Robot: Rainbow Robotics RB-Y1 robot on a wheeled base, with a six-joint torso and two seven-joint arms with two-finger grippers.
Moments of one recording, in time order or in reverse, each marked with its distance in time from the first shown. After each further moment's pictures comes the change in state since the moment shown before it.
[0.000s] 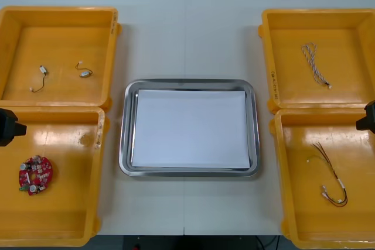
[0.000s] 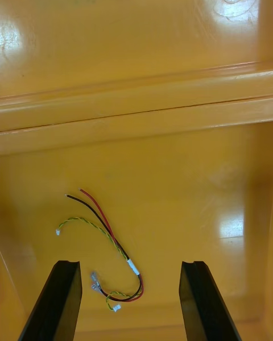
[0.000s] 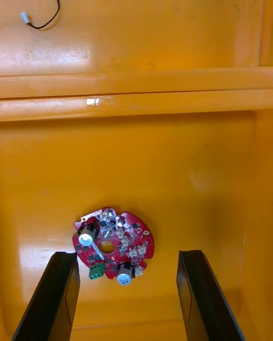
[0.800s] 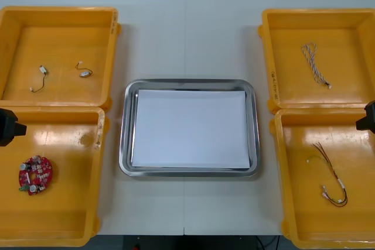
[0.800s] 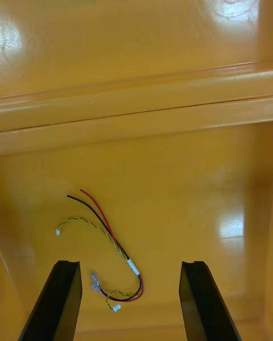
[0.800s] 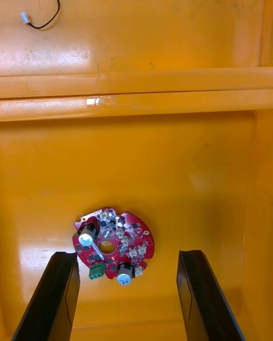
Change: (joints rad) right arm 0.000 0.000 0.000 0.000 0.000 0.000 0.000; left arm 0.000 0.000 0.000 0.000 0.000 0.000 0.000
